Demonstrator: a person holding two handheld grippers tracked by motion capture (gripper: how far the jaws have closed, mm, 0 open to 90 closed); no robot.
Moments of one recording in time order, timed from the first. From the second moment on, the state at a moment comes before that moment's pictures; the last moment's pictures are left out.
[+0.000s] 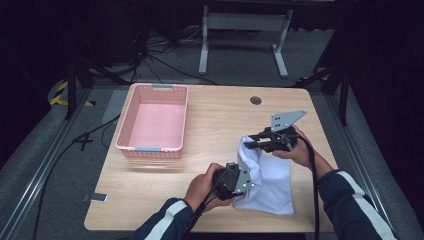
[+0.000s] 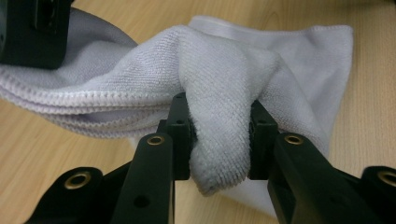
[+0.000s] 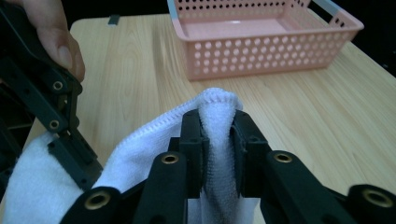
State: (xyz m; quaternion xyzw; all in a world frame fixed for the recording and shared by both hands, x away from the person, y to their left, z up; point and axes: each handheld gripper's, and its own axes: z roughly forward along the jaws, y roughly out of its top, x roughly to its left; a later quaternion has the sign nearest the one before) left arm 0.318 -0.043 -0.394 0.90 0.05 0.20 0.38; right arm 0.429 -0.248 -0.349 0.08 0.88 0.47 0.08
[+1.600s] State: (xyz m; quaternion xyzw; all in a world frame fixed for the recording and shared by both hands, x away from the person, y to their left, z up) left arm 0.299 -0.022 -0.452 0.91 0.11 0.04 0.39; right arm 0.390 -0.351 -0.442 0.34 0.87 0.31 0.15
